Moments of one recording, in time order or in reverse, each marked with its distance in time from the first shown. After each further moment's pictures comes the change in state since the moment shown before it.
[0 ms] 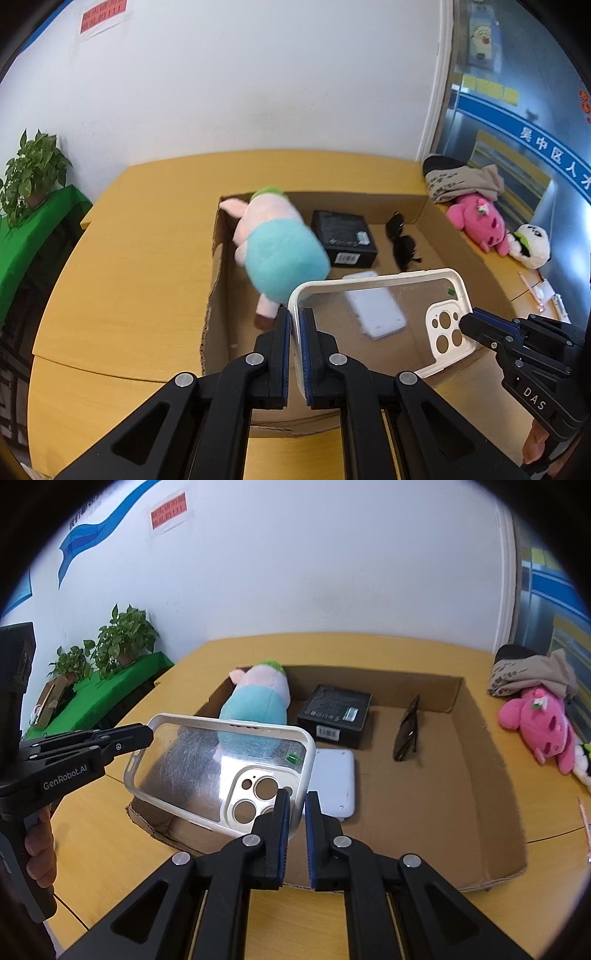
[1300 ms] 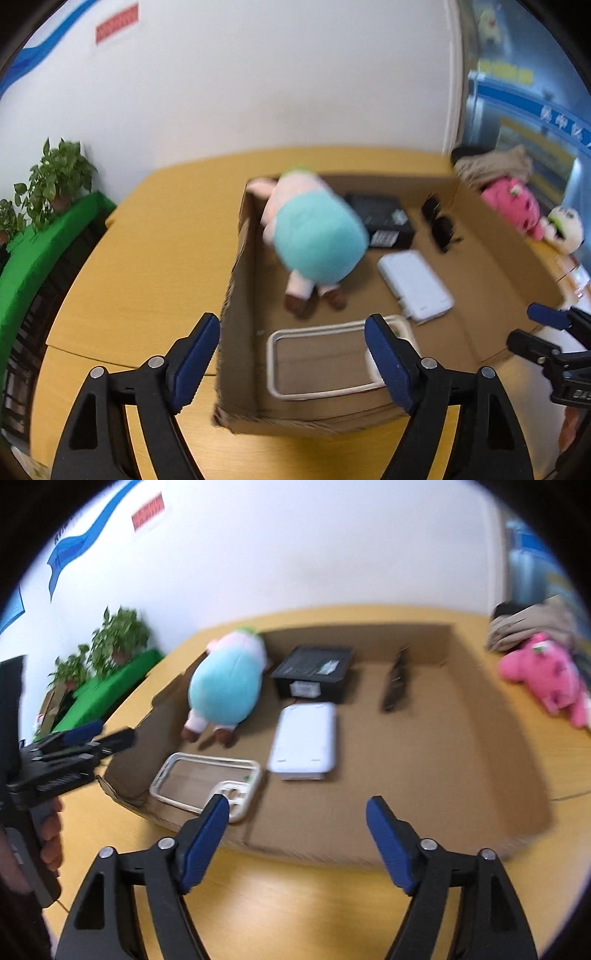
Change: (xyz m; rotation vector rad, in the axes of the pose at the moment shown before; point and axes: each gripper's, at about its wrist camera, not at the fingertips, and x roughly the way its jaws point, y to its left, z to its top) left arm -0.008 -0.031 -0.053 0.028 -0.157 0.111; right arm -0.007 -0.058 -0.058 0.082 -0.026 0.002
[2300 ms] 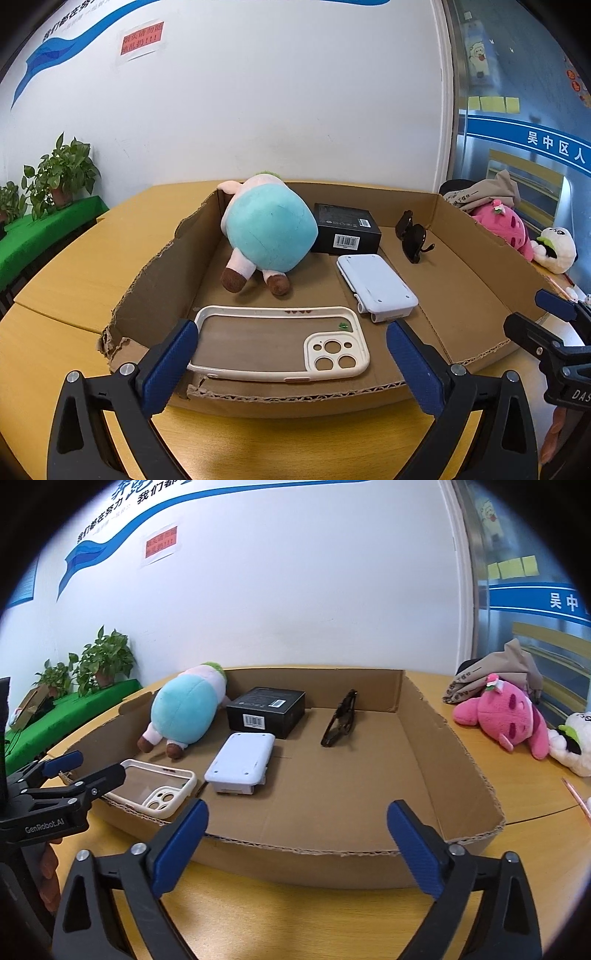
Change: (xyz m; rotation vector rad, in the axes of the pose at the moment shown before) left arm 0.030 -0.046 -0.059 -0.073 -0.130 0.007; right arm 0.010 -0.031 -0.031 -0.114 -0.248 -0.093
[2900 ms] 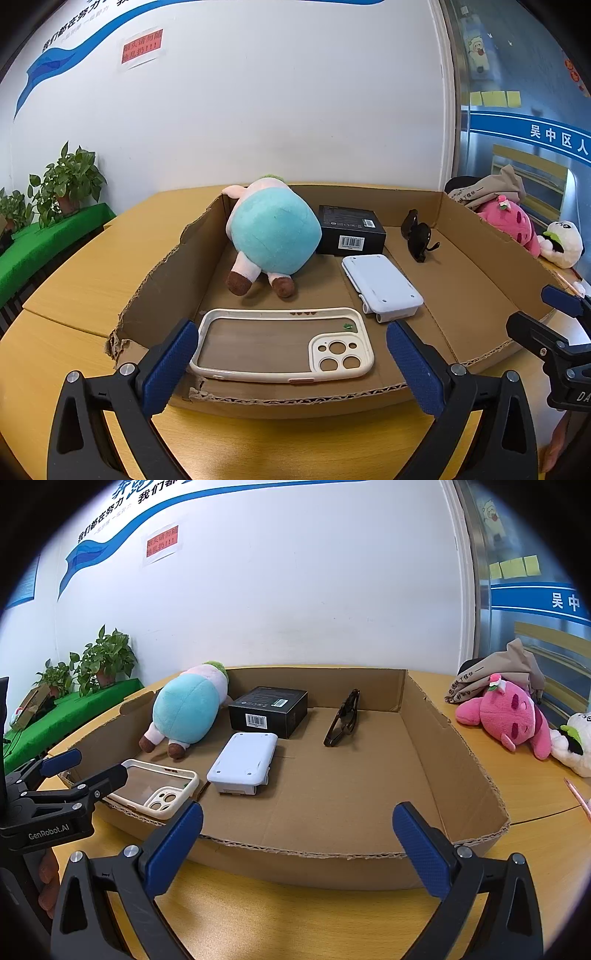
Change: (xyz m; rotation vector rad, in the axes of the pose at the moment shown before) left arm -0.002 -0.004 -0.001 0.015 -0.008 0.025; right arm 0.001 0.002 -0.001 0.003 0.001 0.000
